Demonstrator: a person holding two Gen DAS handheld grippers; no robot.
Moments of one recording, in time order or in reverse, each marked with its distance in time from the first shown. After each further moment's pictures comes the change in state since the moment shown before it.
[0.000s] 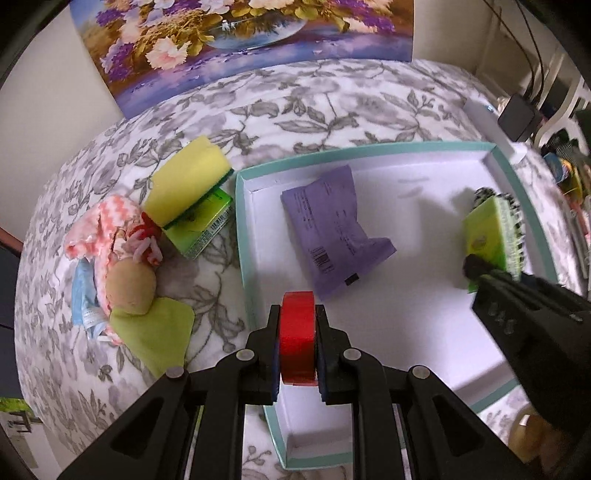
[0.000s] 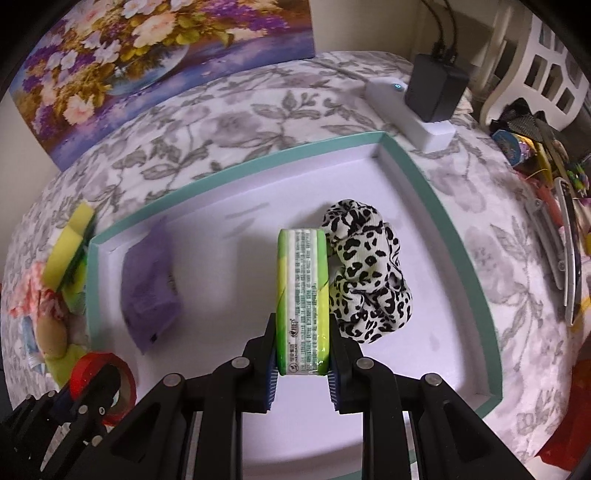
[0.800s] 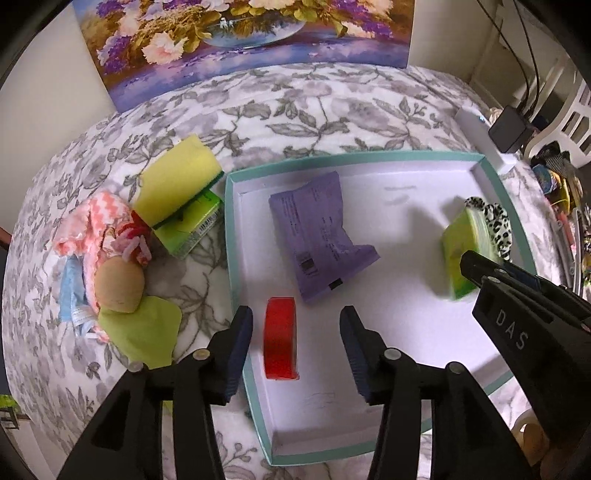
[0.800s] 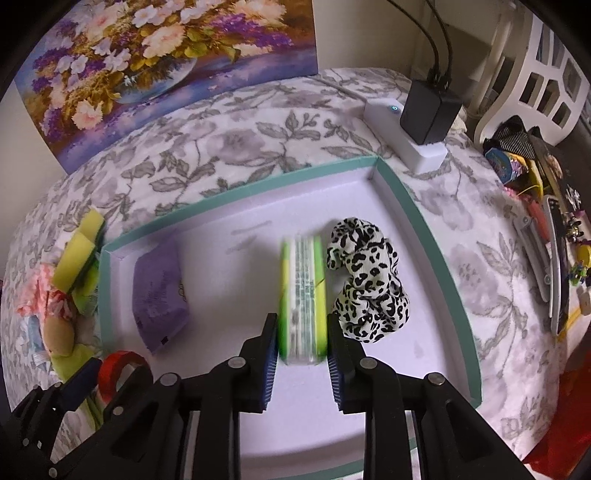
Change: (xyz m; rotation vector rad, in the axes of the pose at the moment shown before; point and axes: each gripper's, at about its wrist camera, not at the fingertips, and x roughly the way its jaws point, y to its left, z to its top) left arm -0.005 0.000 0.005 -0.029 0.008 -0.067; right arm -0.022 0.004 0.002 -0.021 -0.042 -0.005
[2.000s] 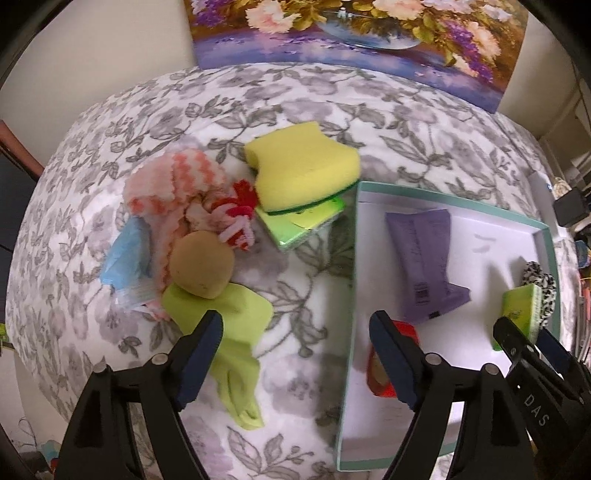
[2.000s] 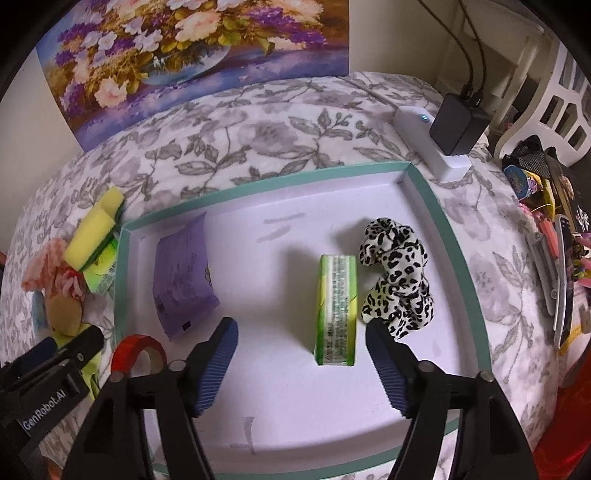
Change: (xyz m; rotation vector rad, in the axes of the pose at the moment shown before) left arm 0.000 0.079 0.005 -0.254 0.035 0.078; right arm 0.002 0.023 -0.006 -0.086 0.019 0.018
